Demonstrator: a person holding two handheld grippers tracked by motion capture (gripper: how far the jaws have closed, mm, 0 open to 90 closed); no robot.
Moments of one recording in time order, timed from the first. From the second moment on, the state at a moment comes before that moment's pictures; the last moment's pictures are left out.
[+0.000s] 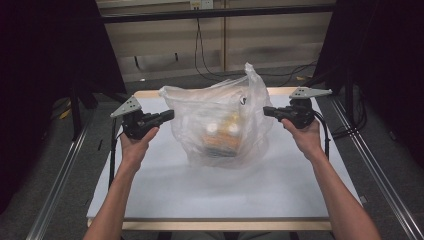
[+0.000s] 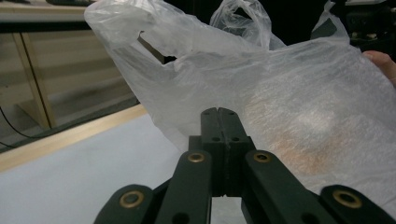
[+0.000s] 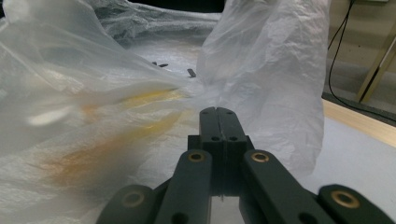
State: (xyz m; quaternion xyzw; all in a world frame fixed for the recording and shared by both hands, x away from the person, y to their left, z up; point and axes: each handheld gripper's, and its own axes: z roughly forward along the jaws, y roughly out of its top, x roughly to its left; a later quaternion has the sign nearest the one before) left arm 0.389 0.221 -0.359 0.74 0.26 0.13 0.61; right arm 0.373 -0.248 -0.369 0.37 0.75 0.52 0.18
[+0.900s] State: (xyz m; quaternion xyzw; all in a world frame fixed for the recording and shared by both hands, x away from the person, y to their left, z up) left arm 0.350 0.217 -0.309 0.73 0.19 0.17 0.63; right arm 0.331 -0.256 -0.312 0.32 0.72 0.58 0.21
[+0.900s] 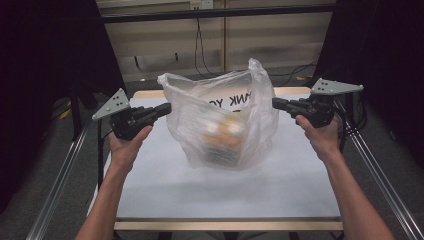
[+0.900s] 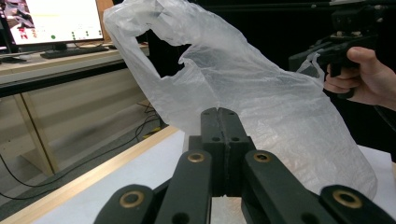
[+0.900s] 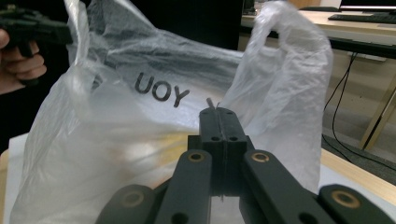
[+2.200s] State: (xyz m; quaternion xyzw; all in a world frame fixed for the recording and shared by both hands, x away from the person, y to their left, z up) left arm 0.323 0.252 -0.335 0.74 0.20 0.18 0.61; right arm 0.323 -0.261 -0.304 0.32 0.72 0.58 0.21
